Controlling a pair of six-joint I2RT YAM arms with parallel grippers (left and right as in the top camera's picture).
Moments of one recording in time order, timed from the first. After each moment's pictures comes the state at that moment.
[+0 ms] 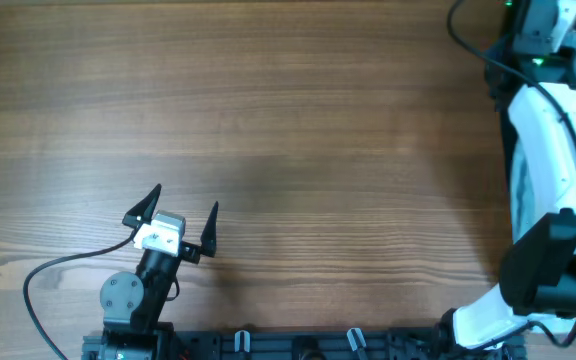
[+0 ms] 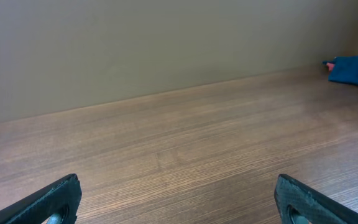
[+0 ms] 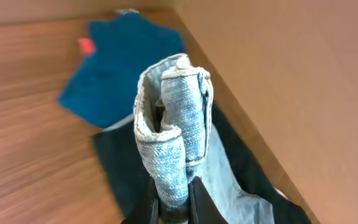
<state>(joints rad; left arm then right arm) -0.09 0.01 0.01 -0.05 0.21 0.07 -0.06 1.77 1.54 -0.57 0.76 0.03</state>
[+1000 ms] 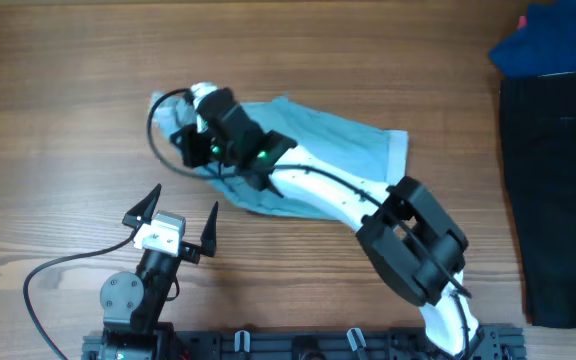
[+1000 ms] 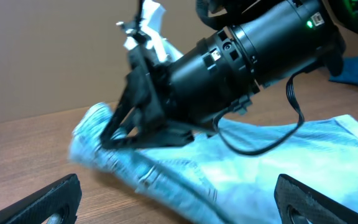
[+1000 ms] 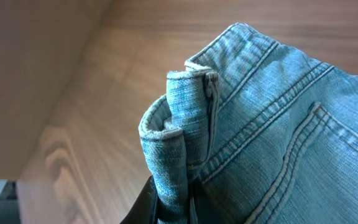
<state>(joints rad) -0.09 0.01 0.01 -0.05 0.21 0.07 0.86 2.12 1.54 0.01 -0.25 0.61</state>
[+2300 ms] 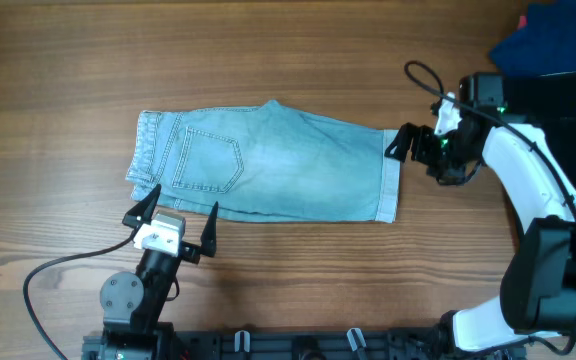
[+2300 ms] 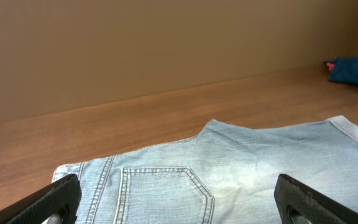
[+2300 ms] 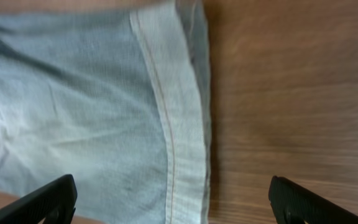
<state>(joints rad) -0.09 0.01 0.01 -0.05 0.21 0.07 -0.05 1.70 1.13 -0.83 -0.38 0.23</state>
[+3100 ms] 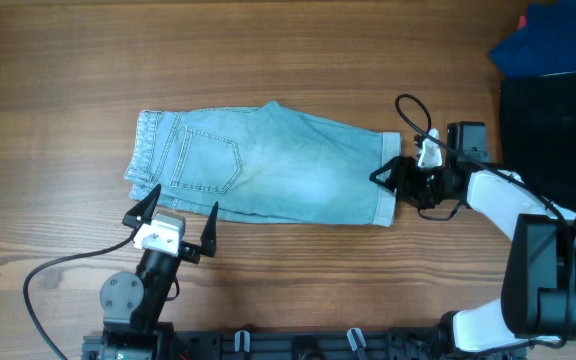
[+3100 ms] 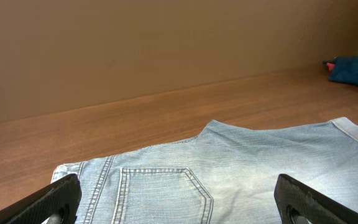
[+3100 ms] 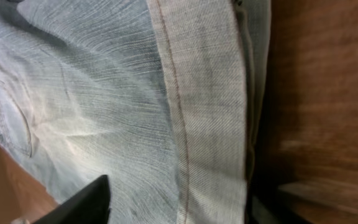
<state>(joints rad) -0.09 0.01 0.01 -0.05 0.21 0.07 -0.06 1.68 0.75 -0.35 -0.62 0.34</state>
